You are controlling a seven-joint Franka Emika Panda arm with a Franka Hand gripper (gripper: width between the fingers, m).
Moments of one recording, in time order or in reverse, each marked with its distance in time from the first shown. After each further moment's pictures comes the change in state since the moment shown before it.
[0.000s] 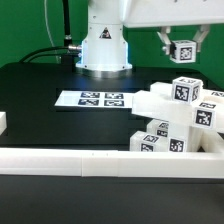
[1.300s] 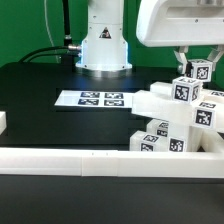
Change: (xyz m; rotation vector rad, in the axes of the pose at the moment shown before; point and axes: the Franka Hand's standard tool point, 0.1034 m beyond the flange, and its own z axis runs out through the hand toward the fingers) arm 0.004 -0.014 0.028 -0.040 -0.010 -0.050
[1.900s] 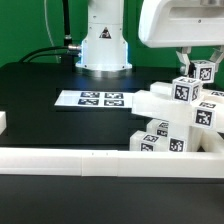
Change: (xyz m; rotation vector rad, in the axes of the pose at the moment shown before) arm 0.005 0.003 0.004 -0.001 -0.001 -0.019
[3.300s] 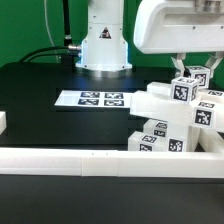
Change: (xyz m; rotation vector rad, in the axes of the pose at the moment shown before) arm 0.000 0.003 0.005 -0.002 0.005 0.030
